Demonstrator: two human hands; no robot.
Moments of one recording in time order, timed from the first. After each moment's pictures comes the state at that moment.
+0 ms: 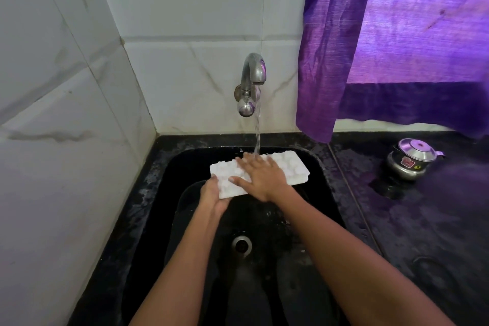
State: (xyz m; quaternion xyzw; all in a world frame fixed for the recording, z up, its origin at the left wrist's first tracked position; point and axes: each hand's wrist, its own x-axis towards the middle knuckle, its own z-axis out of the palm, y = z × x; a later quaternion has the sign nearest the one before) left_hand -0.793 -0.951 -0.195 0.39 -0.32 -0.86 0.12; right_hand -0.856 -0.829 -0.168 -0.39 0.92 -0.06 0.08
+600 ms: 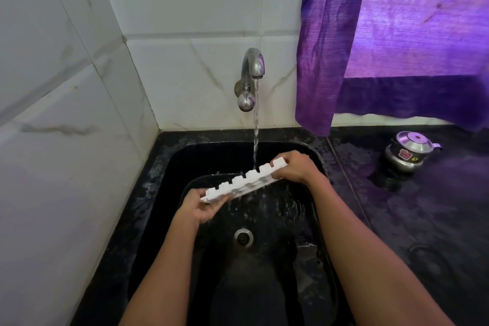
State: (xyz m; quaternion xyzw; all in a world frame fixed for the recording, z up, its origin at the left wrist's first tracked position) left_hand -0.750 -0.981 -0.209 0.42 -0.24 -0.88 -0.02; right_hand -0.881 -0.768 -0.151 -0.18 0.92 -0.30 0.18
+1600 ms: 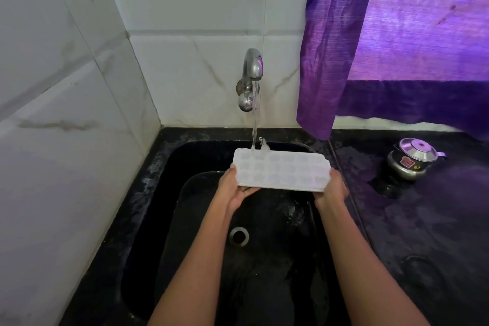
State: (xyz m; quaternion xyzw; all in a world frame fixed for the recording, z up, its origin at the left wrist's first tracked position) left_hand -0.794 -0.910 -0.190 0.32 -0.39 -0.86 0.05; right_hand -0.875 -0.719 -0.185 0.31 0.46 -0.83 0.04
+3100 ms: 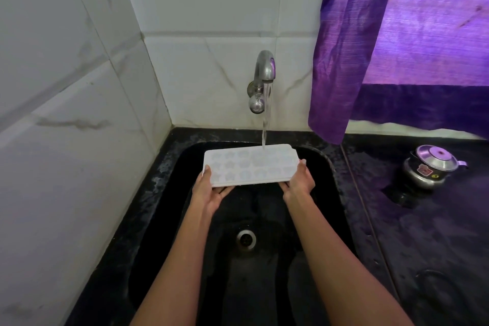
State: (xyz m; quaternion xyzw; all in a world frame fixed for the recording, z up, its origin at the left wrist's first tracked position) left_hand -0.763 -0.967 -0.196 0.35 -0.32 -0.86 0.17; right_hand -0.855 -0.807 -0.172 0.26 0.47 -0.83 0.13
